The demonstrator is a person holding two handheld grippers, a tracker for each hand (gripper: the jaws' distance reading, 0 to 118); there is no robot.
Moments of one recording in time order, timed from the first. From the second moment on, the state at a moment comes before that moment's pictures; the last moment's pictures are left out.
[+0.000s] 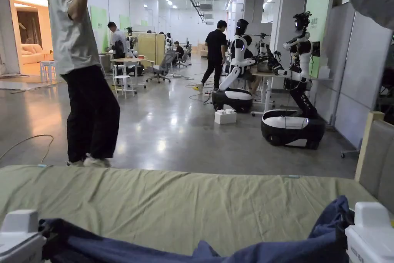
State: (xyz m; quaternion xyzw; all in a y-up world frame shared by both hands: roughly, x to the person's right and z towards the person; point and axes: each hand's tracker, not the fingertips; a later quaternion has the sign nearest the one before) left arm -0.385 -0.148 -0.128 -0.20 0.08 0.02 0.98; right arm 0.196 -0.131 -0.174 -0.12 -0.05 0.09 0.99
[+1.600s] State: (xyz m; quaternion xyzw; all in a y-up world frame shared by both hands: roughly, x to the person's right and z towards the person) left arm -0.240 -0.201 -0.030 -0.08 0.06 -0.03 0.99; right arm 0.049 -0.189 -0.044 0.00 0.01 0.06 1.00
